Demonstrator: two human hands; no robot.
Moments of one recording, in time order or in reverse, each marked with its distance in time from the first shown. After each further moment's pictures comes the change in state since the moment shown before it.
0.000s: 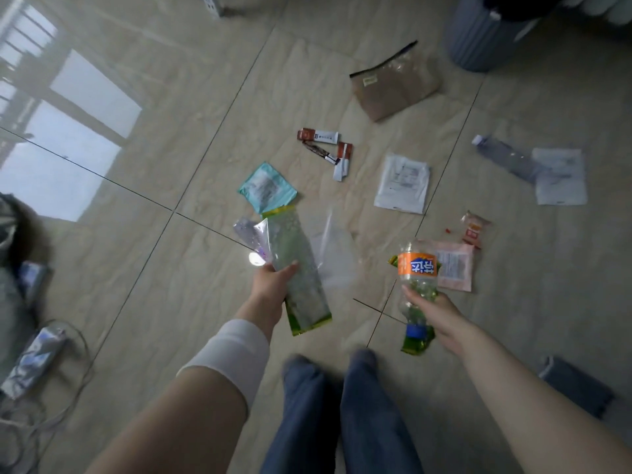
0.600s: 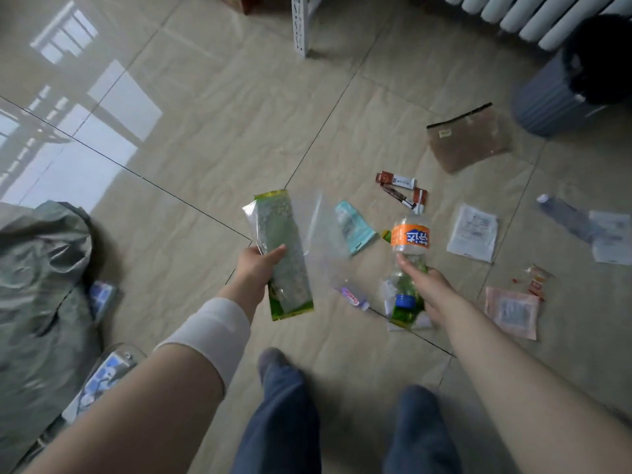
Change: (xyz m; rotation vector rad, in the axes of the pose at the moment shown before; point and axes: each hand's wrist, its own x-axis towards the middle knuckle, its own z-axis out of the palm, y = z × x) left_hand 0.091 0.195 -0.268 0.055 0.042 0.097; right_hand -0.034 -0.169 0.299 0.026 0.067 -0.108
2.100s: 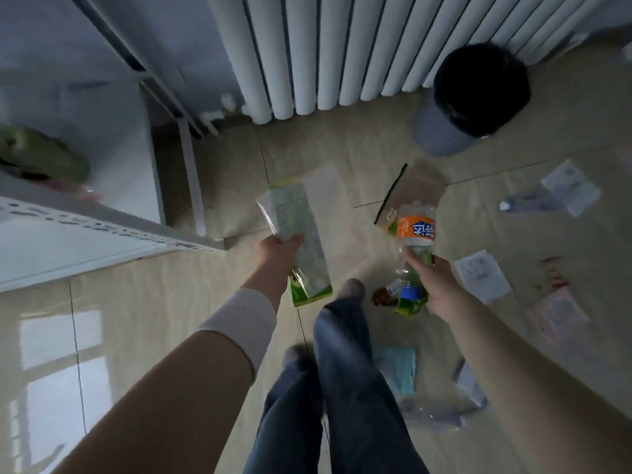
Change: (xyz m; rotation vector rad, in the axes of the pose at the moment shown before) left_hand 0.266 0.537 0.335 0.578 -0.387 0.146; right_hand 0.193 -0.459 -0.031 0.699 0.404 0.092
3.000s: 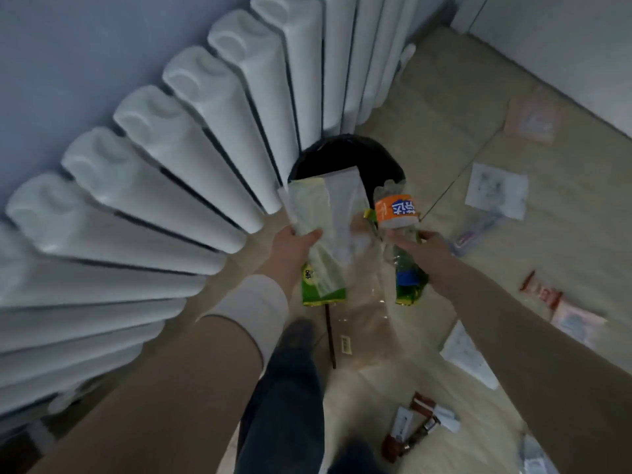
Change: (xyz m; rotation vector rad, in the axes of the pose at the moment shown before) left_hand 0.202 0.265 0.484 0.460 -0.540 0.134; right_hand 0.328 -0.283 -0.187 0.377 0.278 0.046
